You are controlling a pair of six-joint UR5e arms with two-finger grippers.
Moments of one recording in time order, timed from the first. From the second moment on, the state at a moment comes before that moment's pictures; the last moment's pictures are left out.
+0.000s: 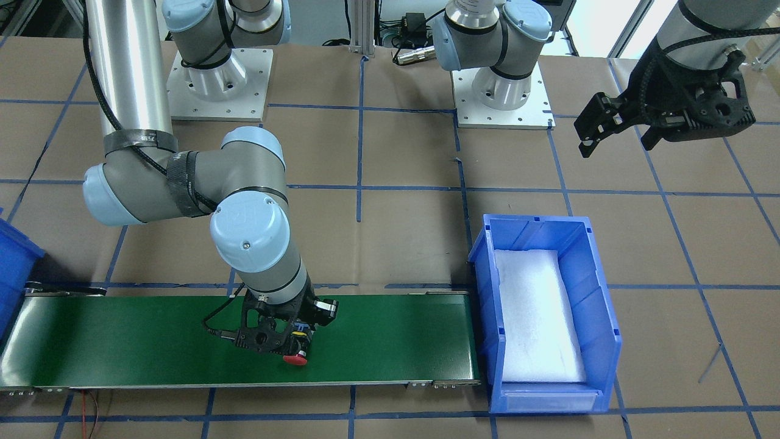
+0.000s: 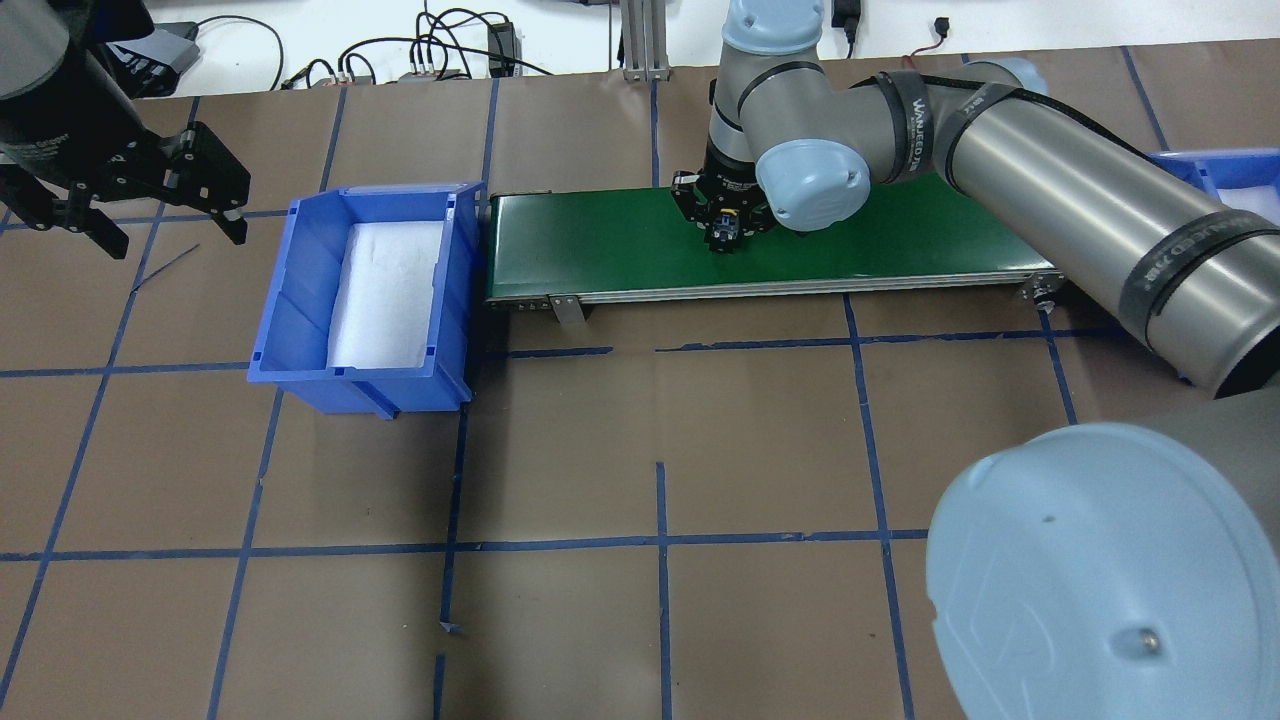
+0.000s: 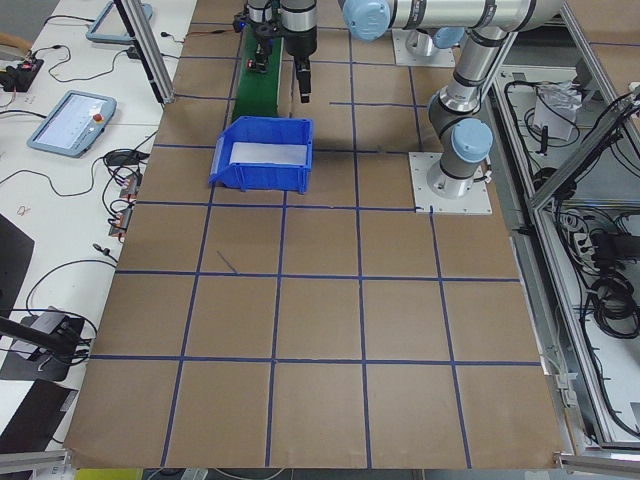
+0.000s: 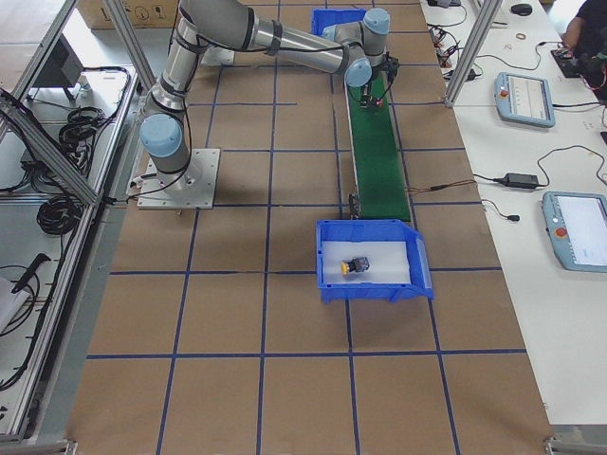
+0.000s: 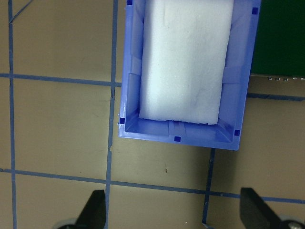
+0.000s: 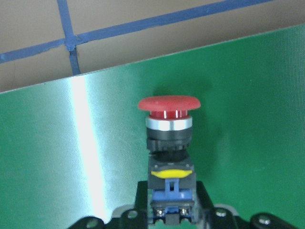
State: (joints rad) left arm -1.36 -1.55 -1.52 -1.66 1.63 0.08; right arm 1.77 -1.02 1.44 -2.05 -1.50 0.39
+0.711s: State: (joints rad) left arm -1.36 -1.56 -1.53 -1.53 1.66 0.10; right arm 1.43 -1.32 1.44 -1.74 -1.58 -0.10
